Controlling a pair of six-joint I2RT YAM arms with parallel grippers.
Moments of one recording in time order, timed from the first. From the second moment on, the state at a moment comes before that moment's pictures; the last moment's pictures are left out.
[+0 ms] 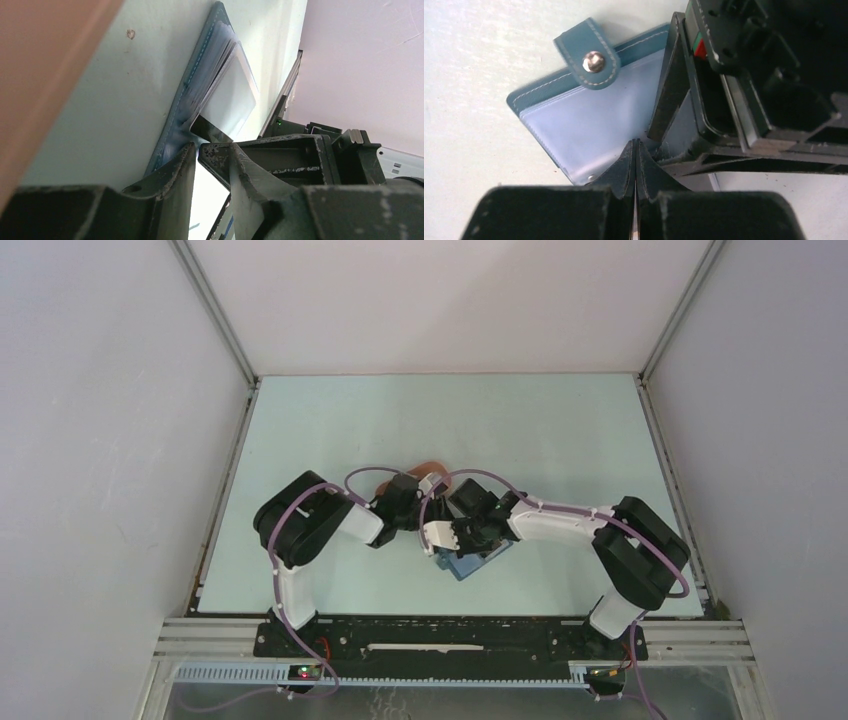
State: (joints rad) left arm -0.67 1.92 0.69 0.64 0.66 -1.02; right arm 0.86 1.64 0.92 -0.45 -0.21 -0.94
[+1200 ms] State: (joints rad) left arm -0.63 1.70 0.56 0.56 0.57 -0.99; right arm 0.79 1.57 0.93 -0.51 -0.35 -0.92
